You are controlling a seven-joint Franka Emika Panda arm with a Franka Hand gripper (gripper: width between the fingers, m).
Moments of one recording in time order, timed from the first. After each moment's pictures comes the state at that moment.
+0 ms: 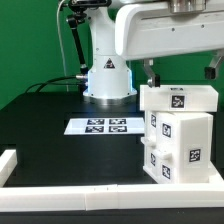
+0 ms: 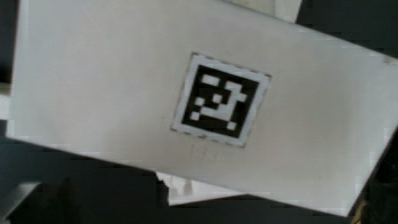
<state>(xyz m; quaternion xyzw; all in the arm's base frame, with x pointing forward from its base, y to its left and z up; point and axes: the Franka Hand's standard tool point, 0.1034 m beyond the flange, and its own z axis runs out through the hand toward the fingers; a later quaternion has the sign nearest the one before) 0.610 0.099 0.181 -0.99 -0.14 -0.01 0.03</state>
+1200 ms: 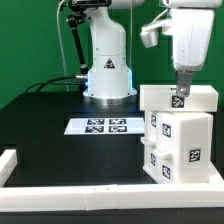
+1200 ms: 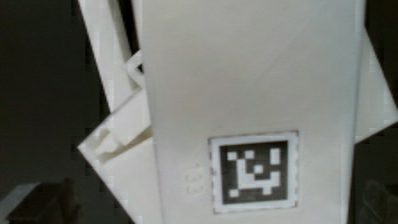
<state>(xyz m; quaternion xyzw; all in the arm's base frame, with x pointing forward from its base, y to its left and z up) 0.596 0.102 0.168 -0.76 -0.65 0.02 -0.01</state>
